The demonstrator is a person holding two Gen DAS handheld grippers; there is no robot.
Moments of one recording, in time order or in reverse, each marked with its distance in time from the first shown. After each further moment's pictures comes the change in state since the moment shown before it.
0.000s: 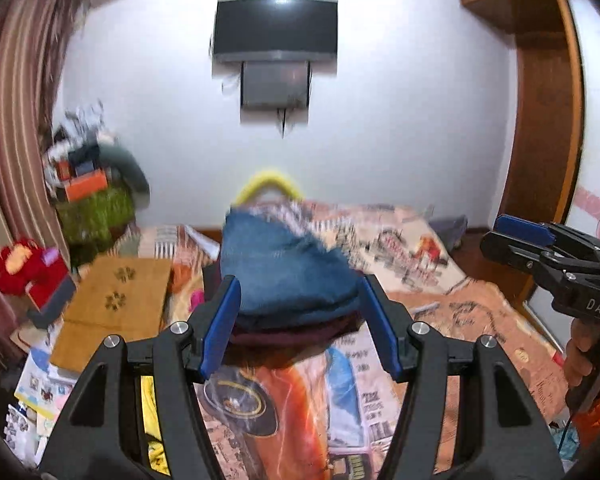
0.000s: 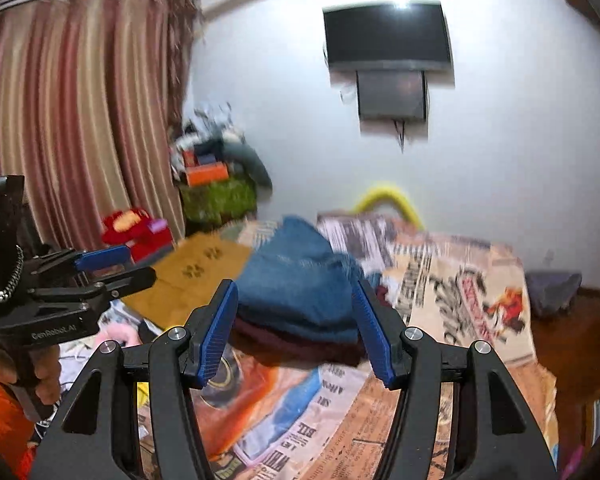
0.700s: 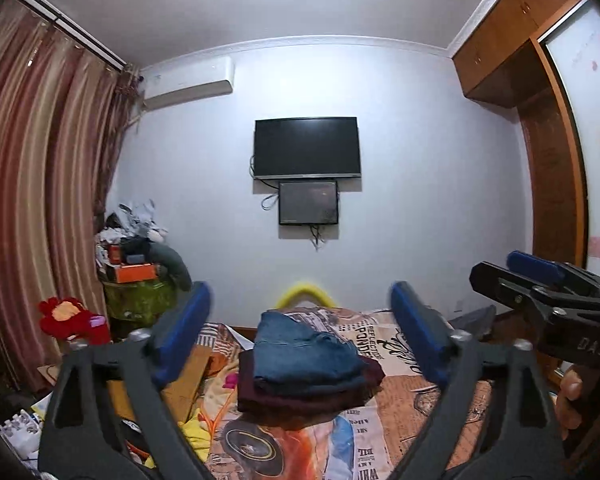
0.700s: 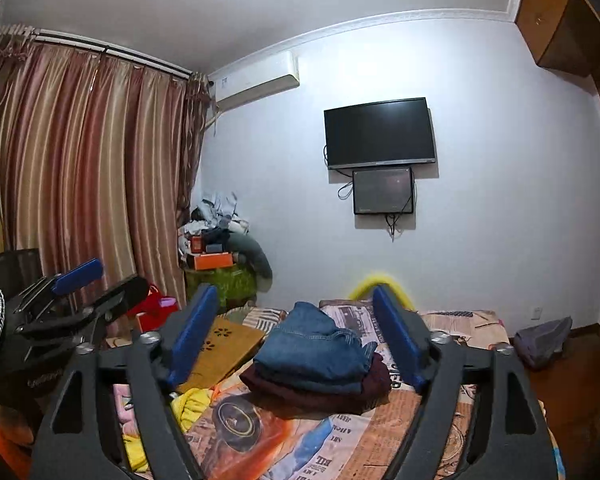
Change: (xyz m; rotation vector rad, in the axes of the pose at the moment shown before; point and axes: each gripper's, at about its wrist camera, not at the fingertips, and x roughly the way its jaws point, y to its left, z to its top) left arm -0.132 -0.051 -0.028 0.005 -0.413 0.179; right arm -0.071 0.039 -0.010 -0.005 -0.339 -0.034
